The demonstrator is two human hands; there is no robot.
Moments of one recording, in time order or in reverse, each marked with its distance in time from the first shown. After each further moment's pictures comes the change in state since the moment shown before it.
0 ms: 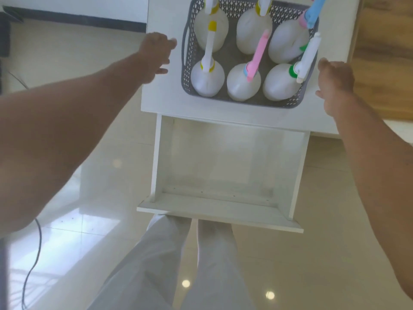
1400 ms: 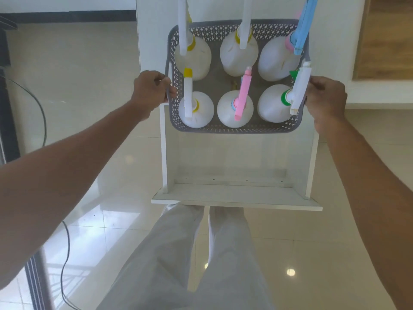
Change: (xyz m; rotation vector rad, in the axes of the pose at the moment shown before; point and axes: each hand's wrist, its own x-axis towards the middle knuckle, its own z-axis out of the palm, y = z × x) left_hand -0.024 -0.103 0.008 0.072 0.032 0.060; right_hand -0.083 0.071 0.019 0.017 -0.020 -0.037
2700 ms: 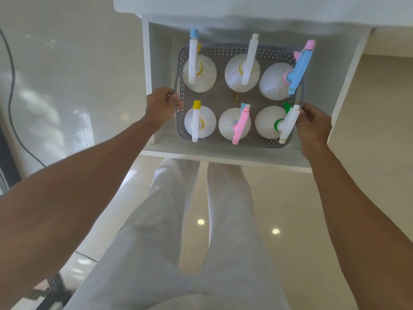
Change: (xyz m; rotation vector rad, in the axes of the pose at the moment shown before) left_hand -0.079 -0.191 0.108 0.035 -0.050 -0.235; right_hand -0.076 0.213 0.059 0.094 -0.073 0.237
